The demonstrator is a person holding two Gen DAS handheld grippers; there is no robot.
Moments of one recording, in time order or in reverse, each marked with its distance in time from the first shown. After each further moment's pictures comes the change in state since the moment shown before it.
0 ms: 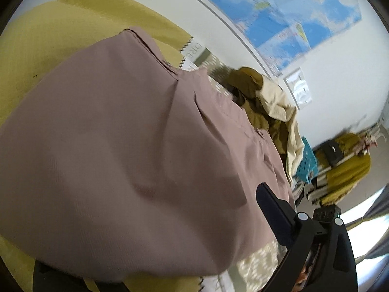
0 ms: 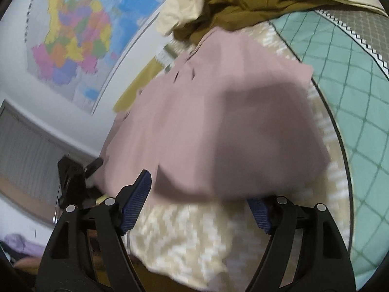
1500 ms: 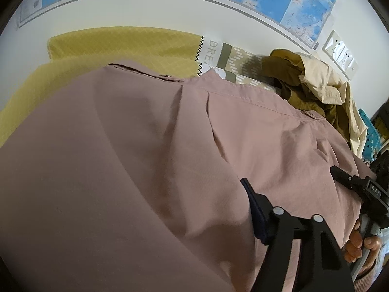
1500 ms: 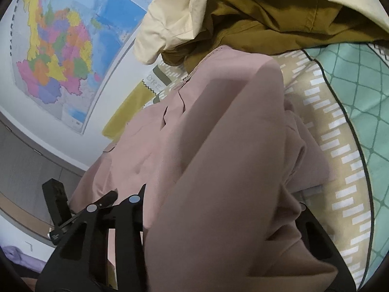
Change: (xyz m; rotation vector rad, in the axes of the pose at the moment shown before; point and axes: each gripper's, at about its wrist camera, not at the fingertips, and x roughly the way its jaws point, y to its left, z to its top) left arm 0.048 -0.036 0.036 0.235 -0.005 0.411; right arm 0.074 -0.005 0.089 -0.002 -0.027 0.007
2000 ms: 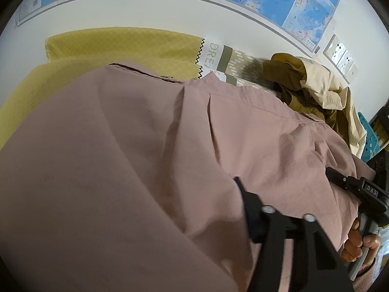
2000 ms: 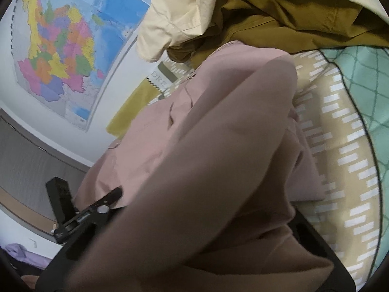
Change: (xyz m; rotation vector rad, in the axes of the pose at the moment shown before) left arm 0.004 0.002 0.007 -0.016 -0.001 -0.020; right arm 0.013 0.009 0.011 -0.018 0.034 0.026
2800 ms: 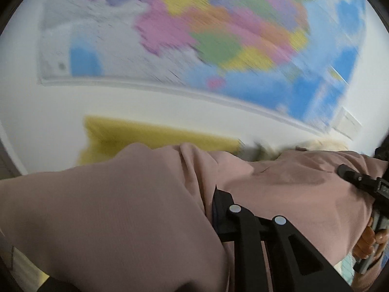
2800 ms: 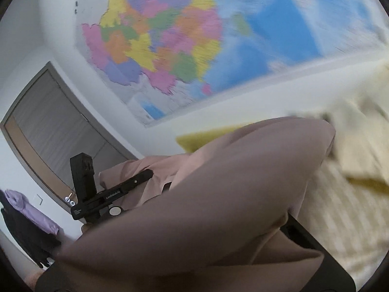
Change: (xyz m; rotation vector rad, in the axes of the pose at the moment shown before) left arm -0.120 0.083 0.136 0.015 -0.280 0.115; right arm 0.049 0.213 0.089 -0.339 -0.016 0.283
